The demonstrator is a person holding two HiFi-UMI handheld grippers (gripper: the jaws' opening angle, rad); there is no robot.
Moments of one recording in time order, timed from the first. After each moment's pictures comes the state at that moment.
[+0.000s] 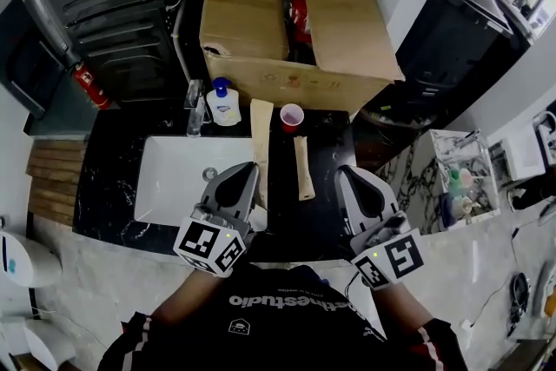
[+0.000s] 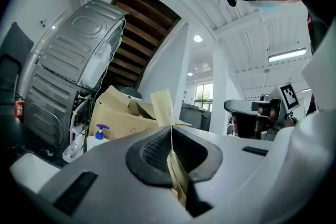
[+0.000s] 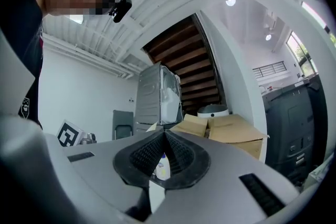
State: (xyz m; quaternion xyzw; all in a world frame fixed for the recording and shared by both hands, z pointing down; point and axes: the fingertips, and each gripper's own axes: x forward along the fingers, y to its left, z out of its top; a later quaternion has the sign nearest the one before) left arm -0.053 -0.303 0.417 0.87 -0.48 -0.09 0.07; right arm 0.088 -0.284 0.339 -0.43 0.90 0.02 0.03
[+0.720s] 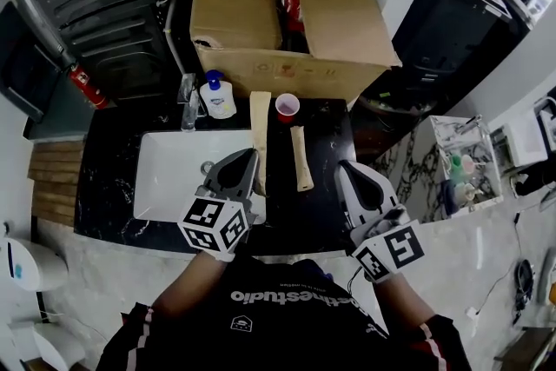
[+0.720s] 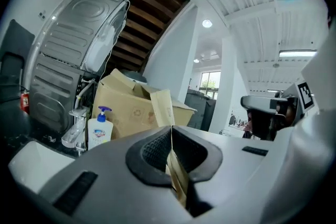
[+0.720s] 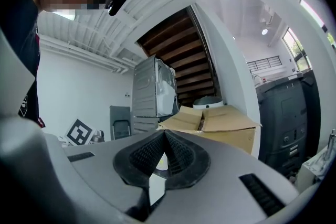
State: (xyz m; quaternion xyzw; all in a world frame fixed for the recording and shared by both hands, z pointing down) left arm -0.039 -0.332 0.456 0.86 -0.49 -0.02 0.14; right arm 0.107 -0.287 0.366 -0.45 0.90 -0.02 0.00
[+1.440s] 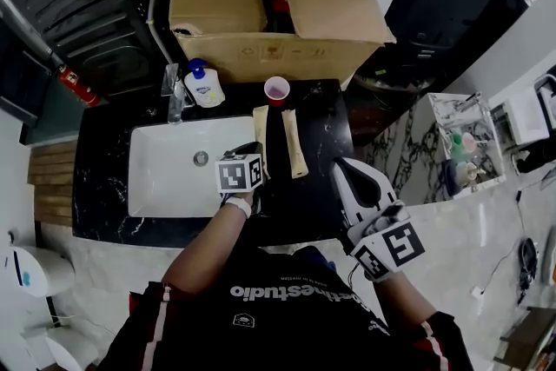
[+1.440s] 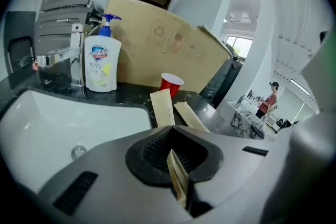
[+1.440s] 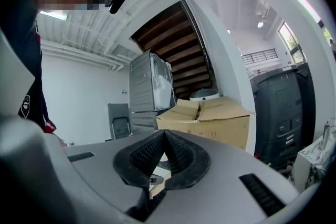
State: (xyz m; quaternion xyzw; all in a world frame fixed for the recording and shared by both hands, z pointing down) left arm -0.005 -0.393 0.653 0.79 -0.49 0.17 0.33; right arm 0.120 -0.281 0.390 -0.46 0.89 -0.05 -0.01
